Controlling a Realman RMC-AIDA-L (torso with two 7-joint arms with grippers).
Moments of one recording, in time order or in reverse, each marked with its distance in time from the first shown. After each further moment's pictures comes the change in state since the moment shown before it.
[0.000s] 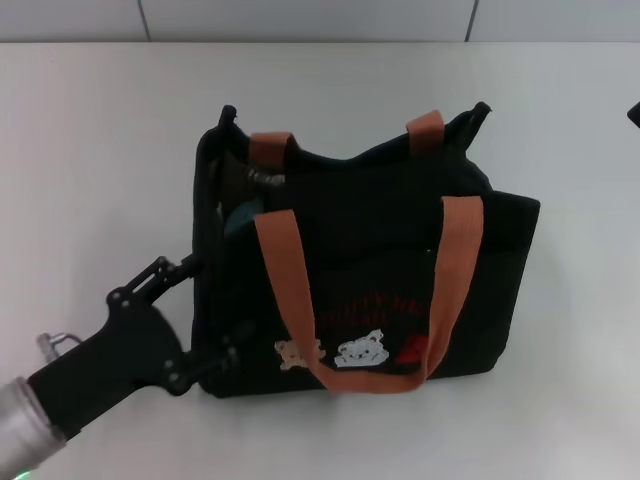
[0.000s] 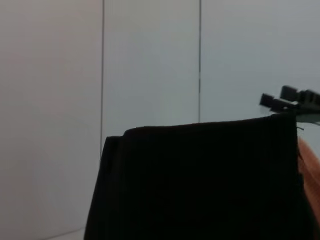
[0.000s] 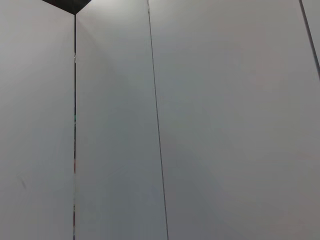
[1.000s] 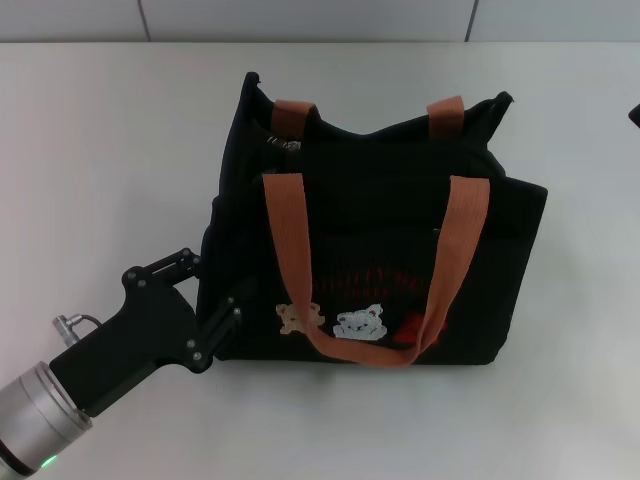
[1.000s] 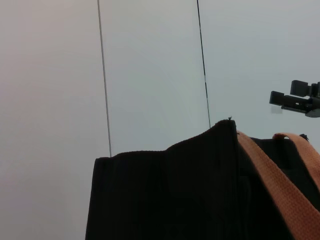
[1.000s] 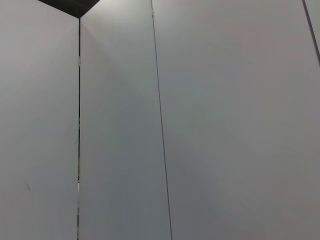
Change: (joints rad) left arm -0.048 -0.005 -0.063 -0.106 -0.012 -0.039 0.192; right arm -0.002 0.002 0.000 -0.003 0.000 -0.014 0.000
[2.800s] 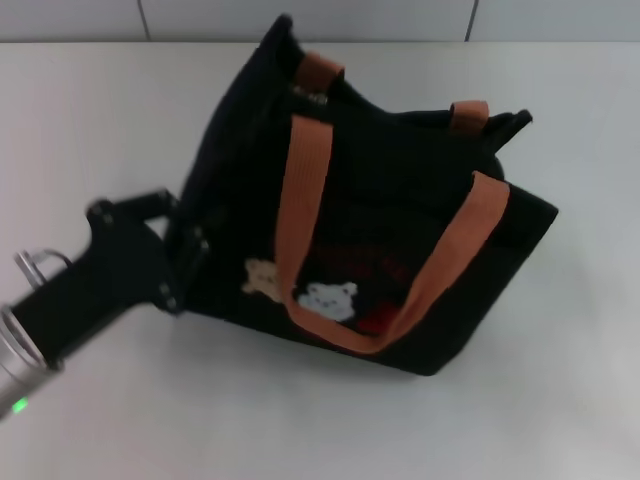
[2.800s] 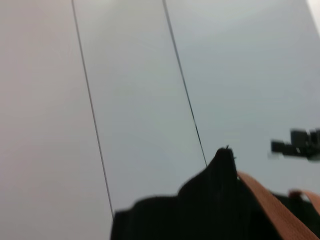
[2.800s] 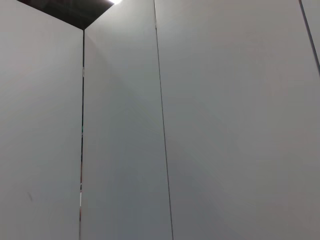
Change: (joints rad) left arm -0.054 0.005 -0.062 0.084 0.000 0.174 0.050; right arm -0.005 0.000 0.027 -0.001 0.000 -0.041 0.000
